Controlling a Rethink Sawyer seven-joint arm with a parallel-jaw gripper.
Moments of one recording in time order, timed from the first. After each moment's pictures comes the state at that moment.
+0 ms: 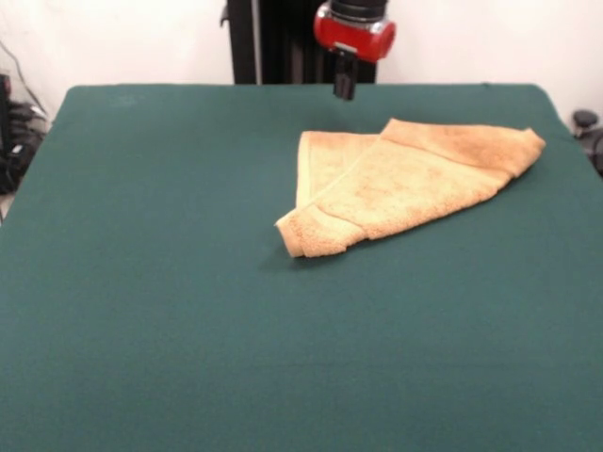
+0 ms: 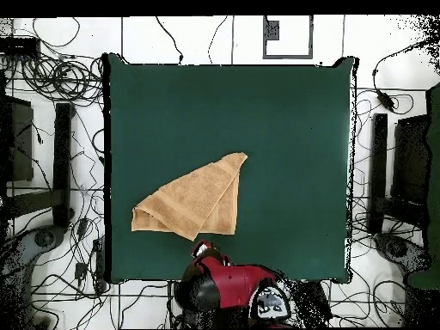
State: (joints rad) arm -0.10 -0.58 -0.13 2.16 -0.35 -0.09 2.55
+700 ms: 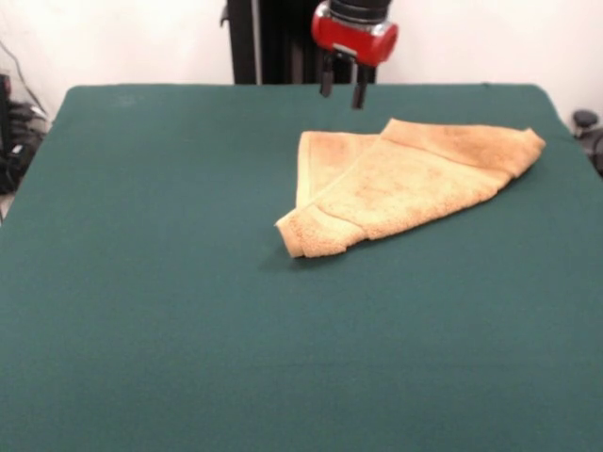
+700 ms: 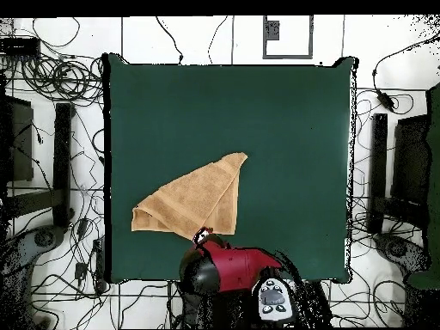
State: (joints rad) arm -0.10 -0.64 -0.10 2.07 -0.35 0.06 2.55
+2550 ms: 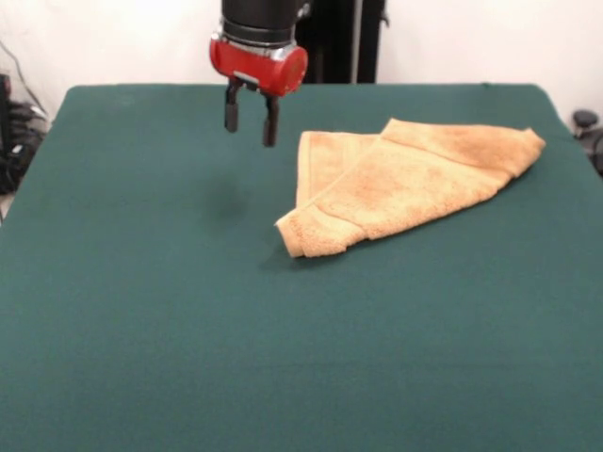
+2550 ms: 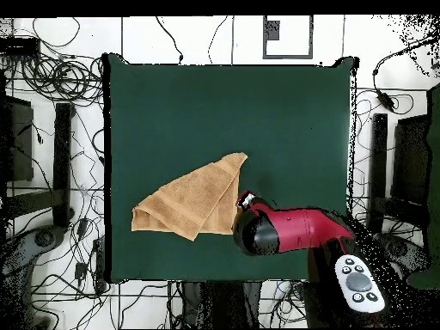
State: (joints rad) arm -0.43 -0.69 0.13 1.86 -0.60 0.28 2.55
